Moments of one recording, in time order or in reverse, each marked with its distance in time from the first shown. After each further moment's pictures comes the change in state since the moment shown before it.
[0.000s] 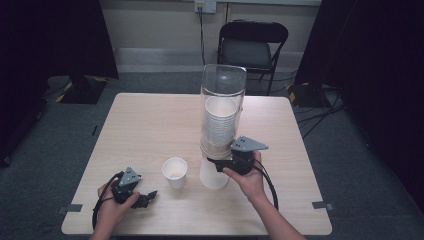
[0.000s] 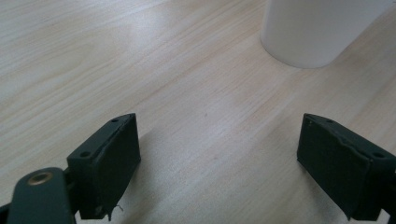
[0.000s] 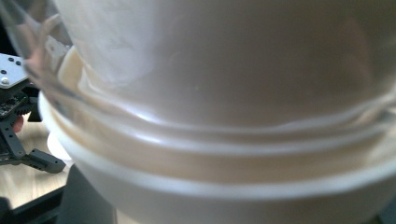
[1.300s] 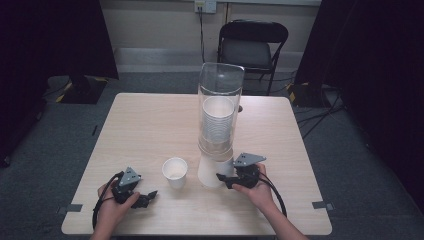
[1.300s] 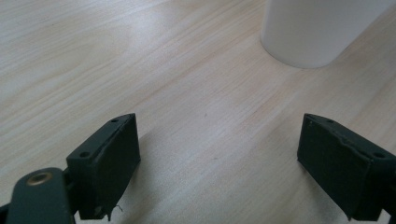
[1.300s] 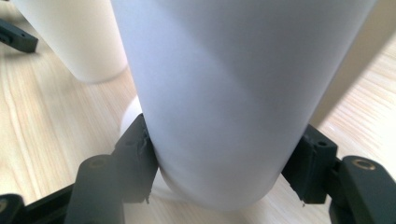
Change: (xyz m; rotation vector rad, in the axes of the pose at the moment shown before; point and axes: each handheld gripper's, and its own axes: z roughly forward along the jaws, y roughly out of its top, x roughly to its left) left arm 0.000 0.000 0.000 -0.002 0.000 -0.004; right arm -0.017 -0.066 -0.005 0.265 0.028 -0.053
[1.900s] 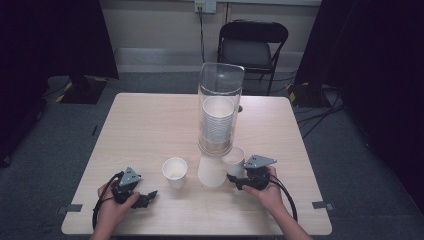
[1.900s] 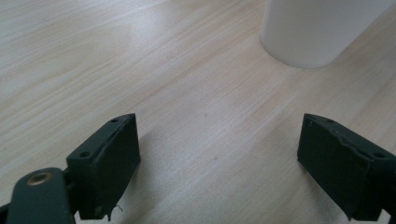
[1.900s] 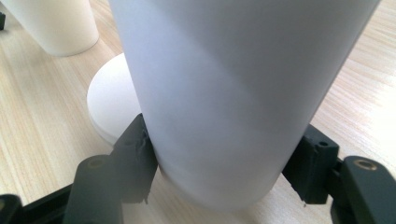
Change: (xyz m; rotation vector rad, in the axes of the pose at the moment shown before) left arm 0.000 0.000 0.000 0.000 0.000 0.000; right arm -0.016 -0.020 -0.017 0.017 -0.052 0.022
